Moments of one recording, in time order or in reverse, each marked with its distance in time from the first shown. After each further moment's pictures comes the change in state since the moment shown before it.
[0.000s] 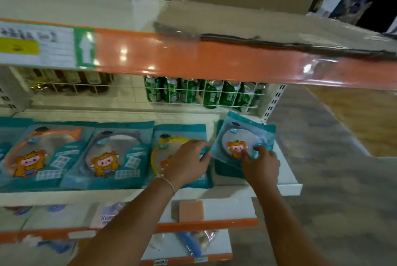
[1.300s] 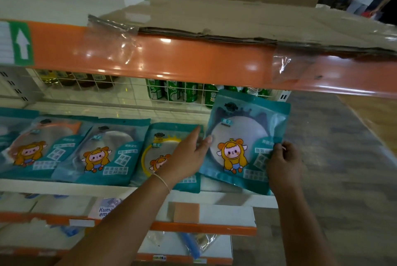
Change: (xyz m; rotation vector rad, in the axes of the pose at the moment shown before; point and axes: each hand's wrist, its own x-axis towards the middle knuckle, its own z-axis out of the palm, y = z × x) left_hand 0.015 0.041 0.007 -0.332 0.029 -0.178; right_hand 0.034 0.012 -0.058 0.832 -0.073 0.096
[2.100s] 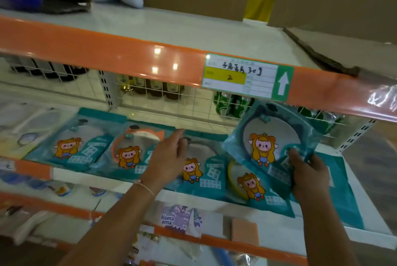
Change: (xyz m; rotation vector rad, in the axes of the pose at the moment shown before) left_hand -0.067 -0.134 -0.241 0.190 0.381 0.094; right_hand -0.103 -0.044 0.162 0.216 -0.125 0.088
